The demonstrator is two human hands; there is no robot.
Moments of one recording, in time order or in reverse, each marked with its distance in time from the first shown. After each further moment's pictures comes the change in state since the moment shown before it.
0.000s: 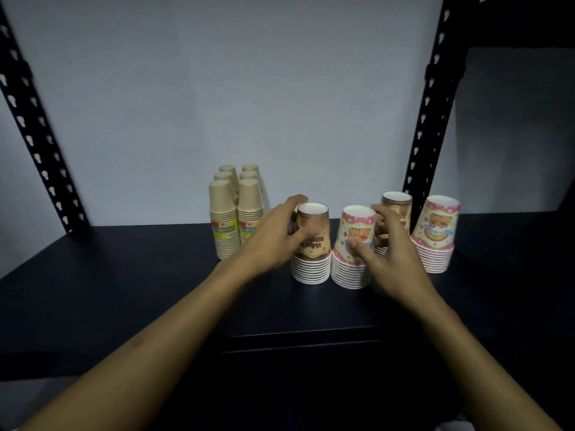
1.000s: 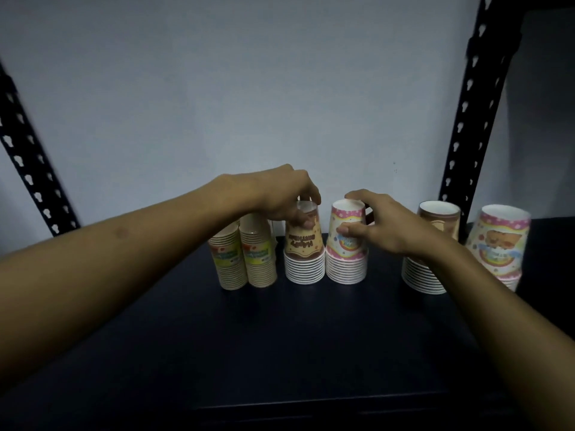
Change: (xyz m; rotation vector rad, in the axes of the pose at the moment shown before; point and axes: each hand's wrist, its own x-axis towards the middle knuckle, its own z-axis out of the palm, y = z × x) left_hand 0.124 -0.002 -0.057 0.687 -0.476 0.140; right_hand 0.135 0.012 0.028 -0.214 -0.386 -0.068
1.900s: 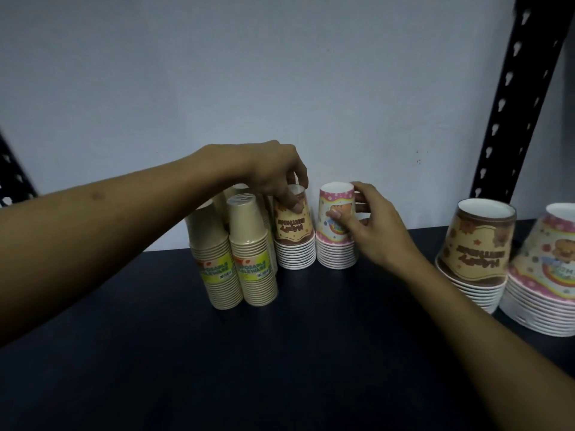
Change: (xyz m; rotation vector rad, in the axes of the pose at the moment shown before) left_hand 0.058 -0.056 -0.003 0.018 -0.081 -0.104; right_hand 0.048 0.029 0.066 0.349 0.317 -0.007
